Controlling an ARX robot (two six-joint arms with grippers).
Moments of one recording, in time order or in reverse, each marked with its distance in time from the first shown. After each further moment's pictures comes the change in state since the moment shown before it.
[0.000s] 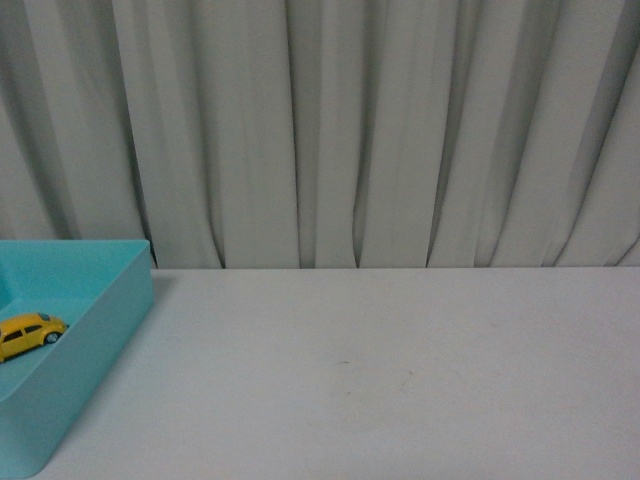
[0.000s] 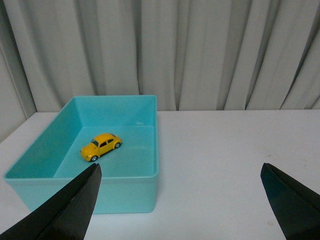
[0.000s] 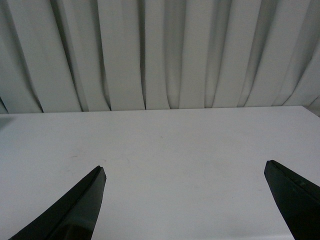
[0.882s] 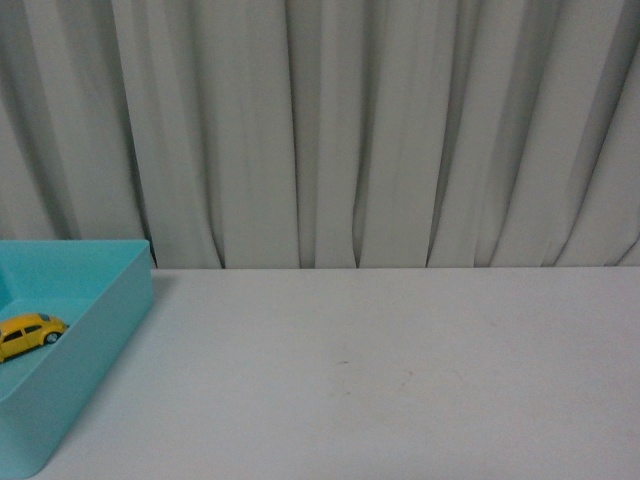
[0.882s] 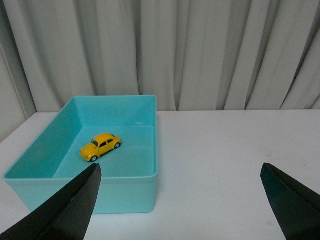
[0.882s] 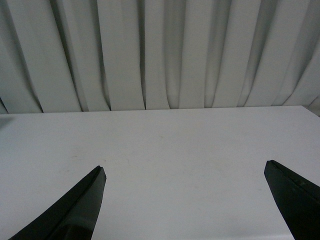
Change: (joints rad) left arm 0.000 0.000 0.000 0.000 0.000 0.000; right arm 0.000 0.000 0.000 0.000 0.000 0.000
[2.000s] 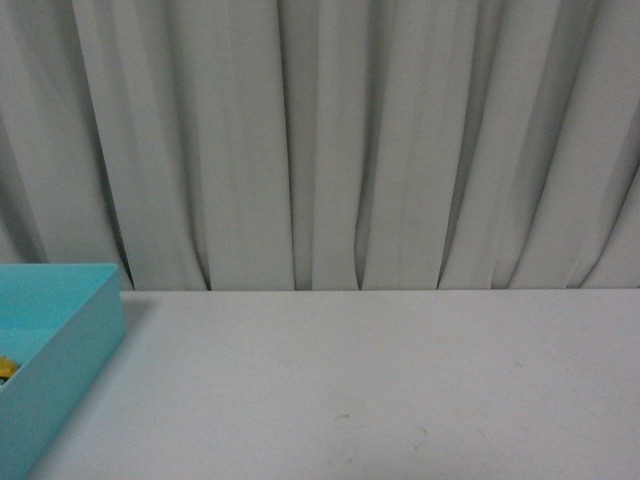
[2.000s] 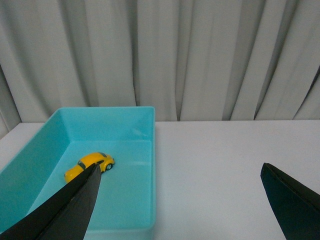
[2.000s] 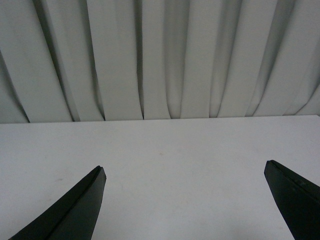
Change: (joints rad) left arm 0.000 0.000 0.000 -0.001 0.000 0.000; right arm 0.000 0.001 0.000 -0.001 0.000 0.000
